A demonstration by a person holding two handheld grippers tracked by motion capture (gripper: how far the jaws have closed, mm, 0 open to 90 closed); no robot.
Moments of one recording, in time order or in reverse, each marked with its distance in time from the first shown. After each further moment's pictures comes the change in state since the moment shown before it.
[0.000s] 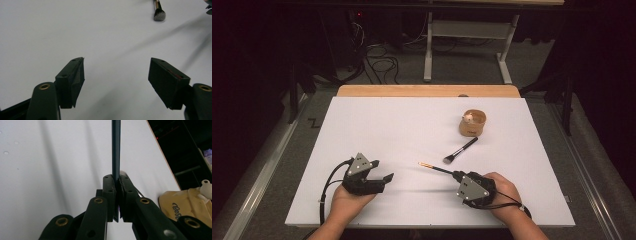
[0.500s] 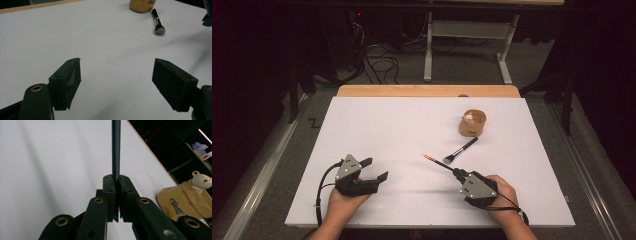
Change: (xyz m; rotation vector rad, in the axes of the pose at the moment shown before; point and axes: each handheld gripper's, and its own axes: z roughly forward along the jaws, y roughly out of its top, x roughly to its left) left arm 0.013 -0.010 -0.013 -0.129 0.002 -0.050; right arm 0.003 -0.005 -0.001 -0.087 -0.072 0.164
